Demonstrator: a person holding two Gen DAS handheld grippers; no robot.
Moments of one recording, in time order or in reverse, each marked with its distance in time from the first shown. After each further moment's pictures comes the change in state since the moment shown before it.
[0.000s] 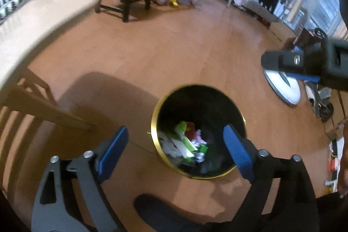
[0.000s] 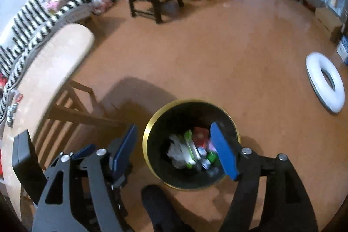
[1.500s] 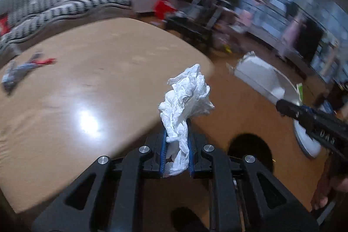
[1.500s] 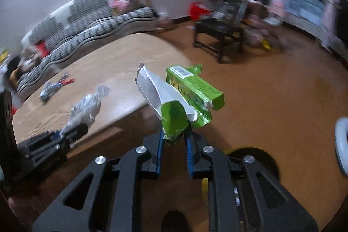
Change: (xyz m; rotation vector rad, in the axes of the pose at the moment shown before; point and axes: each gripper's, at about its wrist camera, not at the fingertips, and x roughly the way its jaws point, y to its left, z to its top) left arm -0.137 0.110 0.006 -0.215 -0.219 0.206; right arm -0.032 0.111 -0.007 -0.248 -0.187 0.181
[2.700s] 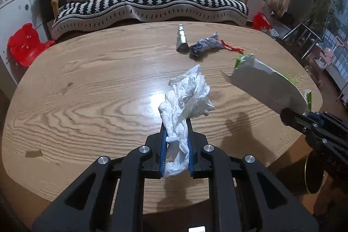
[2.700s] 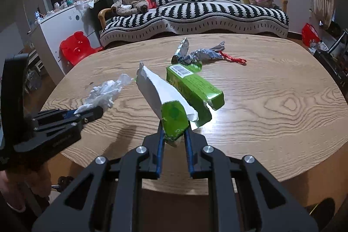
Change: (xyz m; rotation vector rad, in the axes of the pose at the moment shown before) left arm -0.199 0.306 -0.075 -0.360 0.001 0.482; right arm 0.025 0.406 -0.044 -0.492 0.097 0.527
